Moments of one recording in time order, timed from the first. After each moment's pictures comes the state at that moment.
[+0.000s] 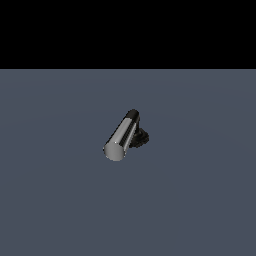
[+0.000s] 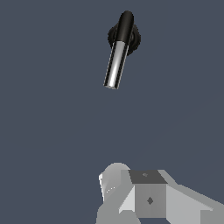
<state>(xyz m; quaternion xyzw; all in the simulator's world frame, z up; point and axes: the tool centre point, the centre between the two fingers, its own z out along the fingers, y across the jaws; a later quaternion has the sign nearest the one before) -0.254 -0.003 0.464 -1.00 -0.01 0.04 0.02</state>
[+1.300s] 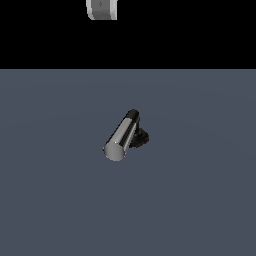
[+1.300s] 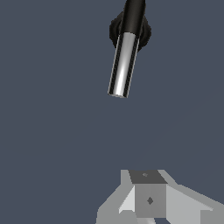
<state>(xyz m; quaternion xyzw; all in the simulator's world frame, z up) -0.221 0.027 0.353 -1.00 0.02 0.03 0.01</state>
